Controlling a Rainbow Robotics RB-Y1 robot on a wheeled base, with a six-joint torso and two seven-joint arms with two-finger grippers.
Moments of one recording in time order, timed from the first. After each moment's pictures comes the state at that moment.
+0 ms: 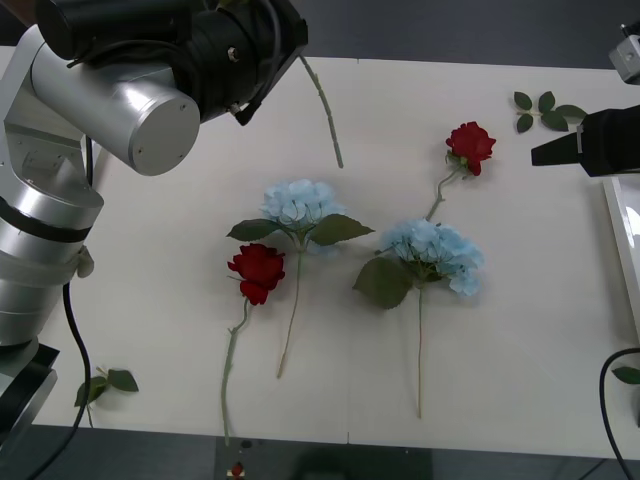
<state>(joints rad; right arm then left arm) -0.49 -0.57 -0.39 -1.88 -0.96 1.79 1.60 -0.69 0.42 -0.28 -1.87 0.51 0.92 -0.41</state>
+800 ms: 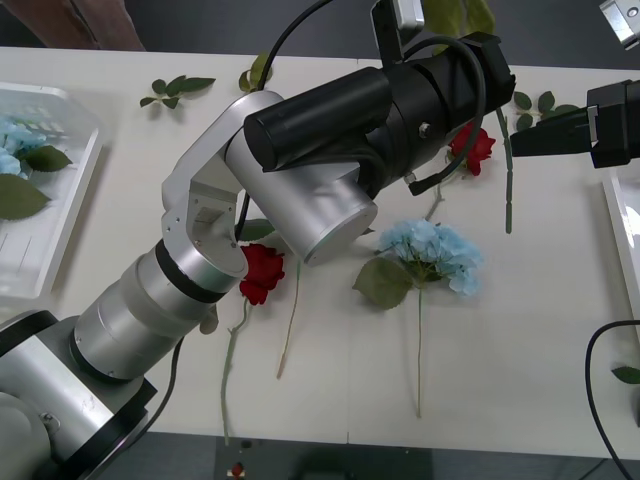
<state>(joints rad) -0.55 -0.54 -0.45 -1.88 -1.39 1.86 1.70 -0.73 0.17 -0.60 -1.83 0.32 0.66 -0.39</state>
